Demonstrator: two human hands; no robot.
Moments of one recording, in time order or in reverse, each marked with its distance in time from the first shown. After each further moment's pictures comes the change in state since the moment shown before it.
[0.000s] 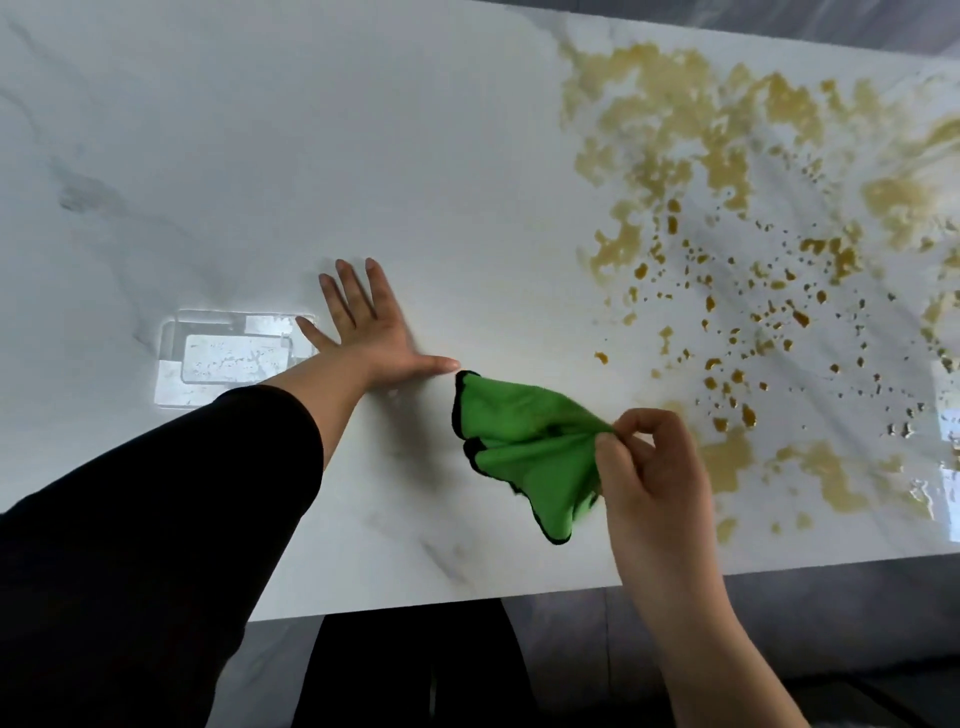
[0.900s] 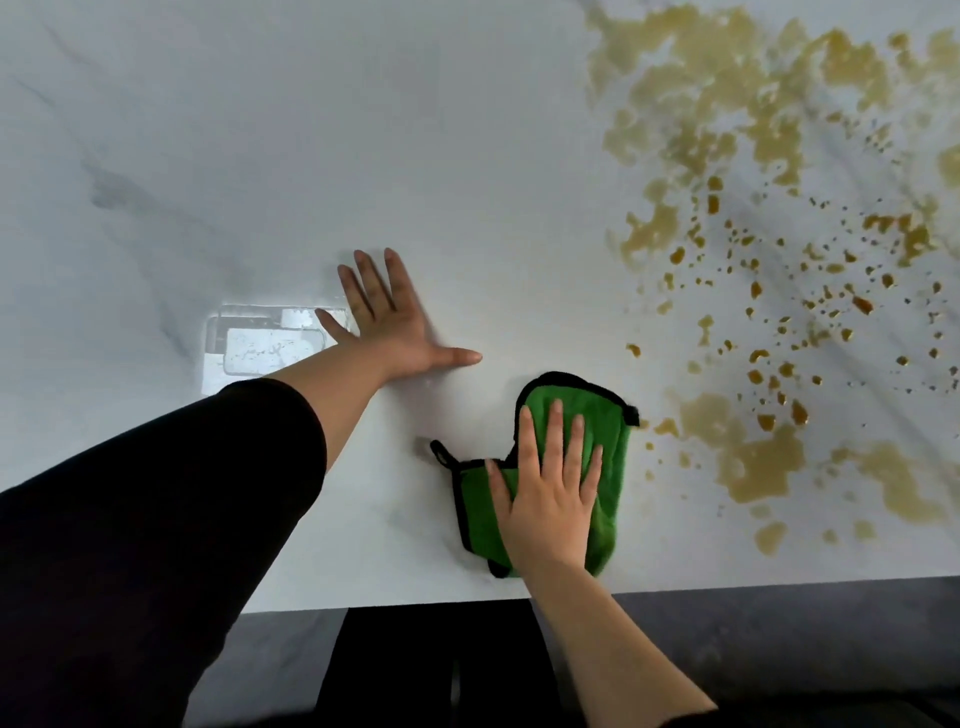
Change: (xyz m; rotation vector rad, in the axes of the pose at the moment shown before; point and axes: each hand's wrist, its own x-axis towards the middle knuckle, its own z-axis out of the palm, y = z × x) left_hand -0.004 0.004 -0.004 0.019 -0.029 -0.030; right_hand 0.025 0.171 0.084 -1.082 -0.119 -0.232
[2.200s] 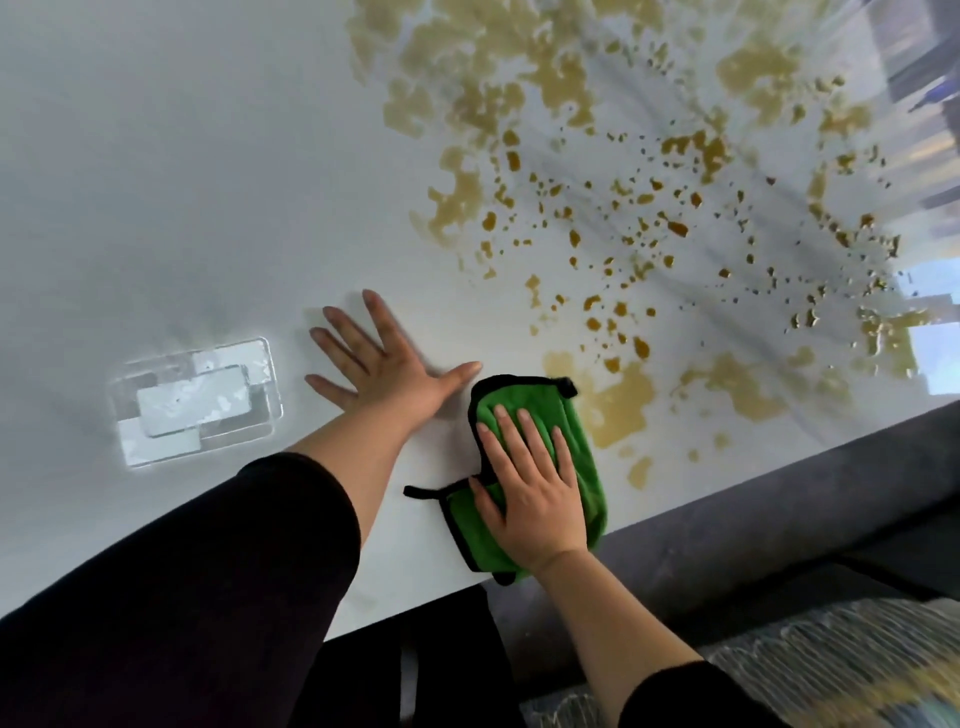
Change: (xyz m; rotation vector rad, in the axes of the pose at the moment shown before) left_hand -0.028 0.142 0.102 -0.101 0.044 0.036; right_hand -0.010 0.135 -0.010 -0.055 0.092 -0.154
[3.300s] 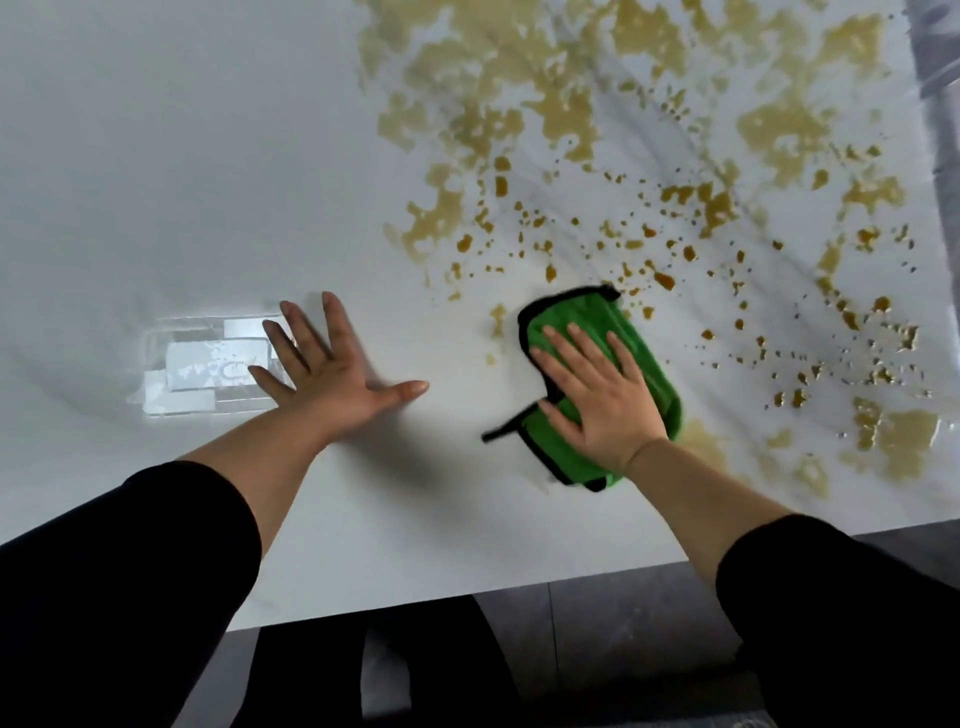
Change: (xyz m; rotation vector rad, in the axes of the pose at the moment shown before) left_hand -0.006 0.007 -0.002 0.049 -0.034 -0.072; right_hand 0.116 0.179 -0.060 -0.209 -0.080 -0.373
